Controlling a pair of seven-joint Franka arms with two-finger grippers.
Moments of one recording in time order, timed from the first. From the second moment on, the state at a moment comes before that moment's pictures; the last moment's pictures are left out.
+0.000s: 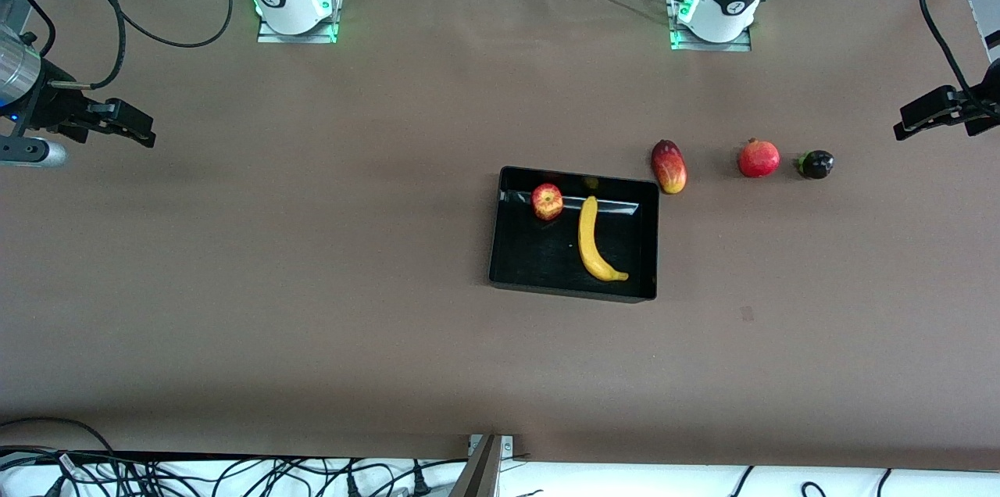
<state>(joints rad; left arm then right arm) -0.04 0.07 0.13 -1.49 0.01 1.49 0.01 0.00 0.04 0.02 -1.64 -0.05 1.62 0.07</state>
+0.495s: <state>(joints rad) -0.04 0.06 0.12 -1.49 0.01 1.49 0.01 0.00 0.04 0.02 -1.64 -0.05 1.62 0.07</state>
